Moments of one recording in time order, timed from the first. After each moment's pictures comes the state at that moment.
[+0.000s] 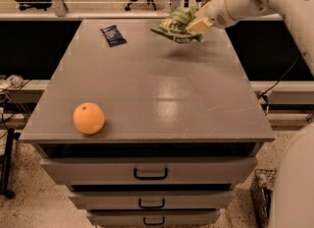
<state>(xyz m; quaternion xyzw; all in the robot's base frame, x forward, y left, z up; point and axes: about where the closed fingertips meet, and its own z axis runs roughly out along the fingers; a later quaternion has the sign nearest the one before) 0.779 -0.136 0.928 -0.52 0.72 0.05 0.46</state>
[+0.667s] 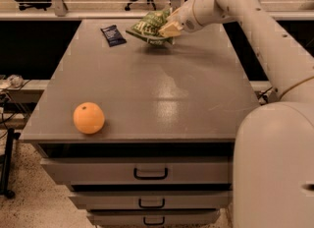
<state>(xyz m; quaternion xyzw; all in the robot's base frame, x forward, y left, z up) 0.824 -0.050 0.898 -0.53 0.69 0.11 0.48</state>
